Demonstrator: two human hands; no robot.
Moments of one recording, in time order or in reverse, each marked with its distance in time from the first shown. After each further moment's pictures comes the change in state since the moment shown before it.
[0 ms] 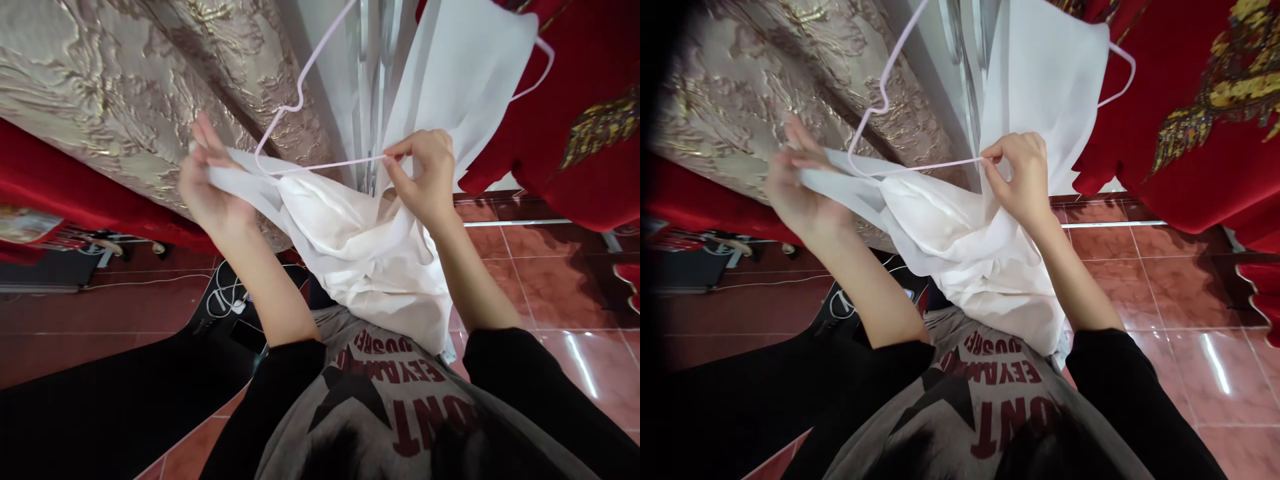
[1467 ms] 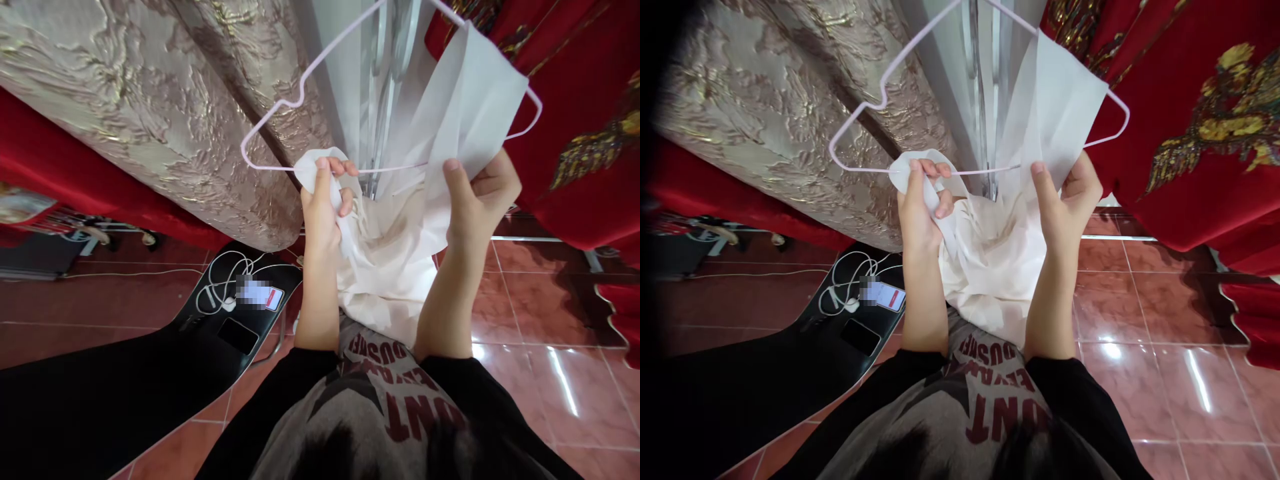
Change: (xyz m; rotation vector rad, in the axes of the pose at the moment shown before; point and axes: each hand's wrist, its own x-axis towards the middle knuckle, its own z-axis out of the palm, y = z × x) left_hand -0.078 -0.082 0.091 -0.160 -0.266 0.041; right_hand -0.014 0.000 -0.027 0.545 0.407 0.199
